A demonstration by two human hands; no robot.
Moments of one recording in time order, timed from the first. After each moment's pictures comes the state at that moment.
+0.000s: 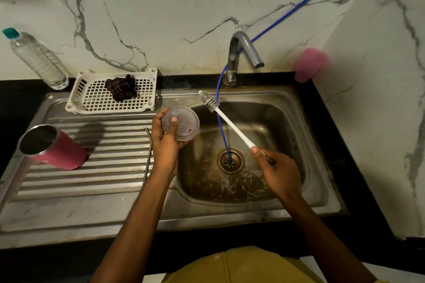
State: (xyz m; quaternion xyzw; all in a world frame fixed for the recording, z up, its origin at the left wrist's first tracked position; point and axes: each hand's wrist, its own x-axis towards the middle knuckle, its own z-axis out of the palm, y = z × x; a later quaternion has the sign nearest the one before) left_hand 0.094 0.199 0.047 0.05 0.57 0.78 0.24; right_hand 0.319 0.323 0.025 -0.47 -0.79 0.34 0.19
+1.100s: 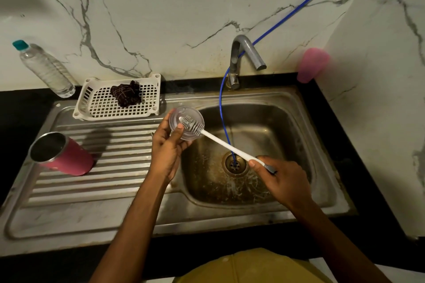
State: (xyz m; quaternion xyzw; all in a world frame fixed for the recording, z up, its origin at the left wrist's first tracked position) left_hand 0.079 0.186 0.049 0.10 0.52 0.78 0.33; right_hand 0.329 0.318 0.030 -0.36 -0.89 0.22 0.18
